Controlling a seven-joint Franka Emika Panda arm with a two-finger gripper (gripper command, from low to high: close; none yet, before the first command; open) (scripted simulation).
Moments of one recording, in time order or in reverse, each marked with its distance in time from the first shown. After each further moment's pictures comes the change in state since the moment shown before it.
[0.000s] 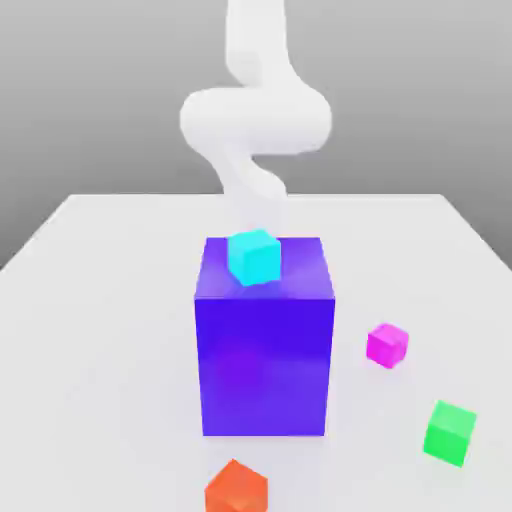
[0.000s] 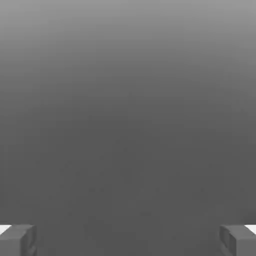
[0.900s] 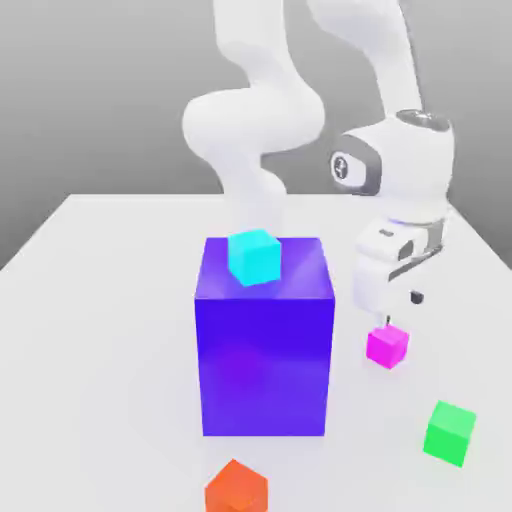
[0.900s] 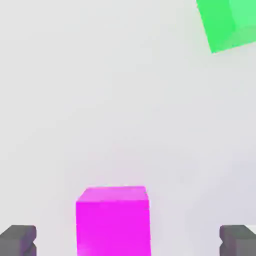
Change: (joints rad) arm 0.462 0.662 0.320 -0.650 0.132 0.591 -0.078
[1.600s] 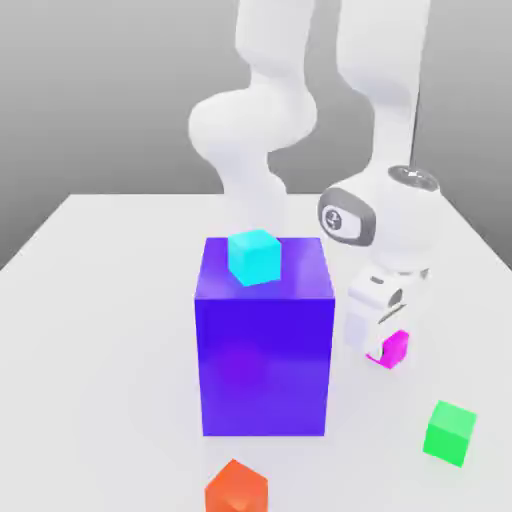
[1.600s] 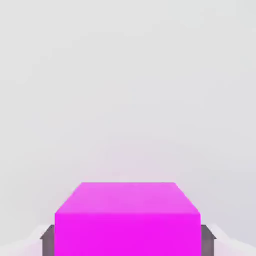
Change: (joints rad) arm 0.274 0.315 -0.328 0.047 -0.201 0.263 0.142
